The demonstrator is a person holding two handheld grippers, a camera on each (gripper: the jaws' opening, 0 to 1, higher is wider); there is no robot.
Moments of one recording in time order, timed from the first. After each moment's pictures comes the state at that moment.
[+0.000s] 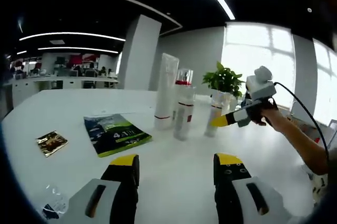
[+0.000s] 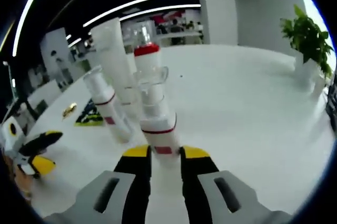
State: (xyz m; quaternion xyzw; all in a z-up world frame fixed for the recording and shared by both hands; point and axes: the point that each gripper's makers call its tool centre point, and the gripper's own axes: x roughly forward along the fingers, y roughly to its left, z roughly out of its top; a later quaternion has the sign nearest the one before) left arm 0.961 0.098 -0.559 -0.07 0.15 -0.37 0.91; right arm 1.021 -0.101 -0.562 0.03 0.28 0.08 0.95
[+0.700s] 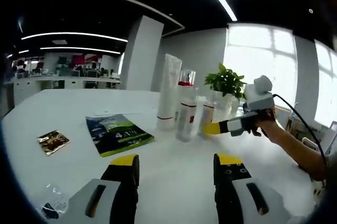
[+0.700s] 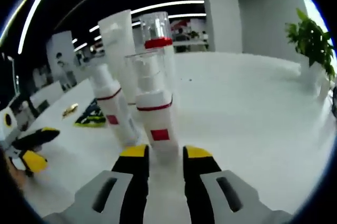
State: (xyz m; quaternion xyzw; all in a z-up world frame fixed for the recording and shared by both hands) left arm 0.966 0.100 -0.559 -0.08 0.15 -0.36 0.92; right arm 1.035 -0.088 -0.571 0.03 0.24 0.10 0.96
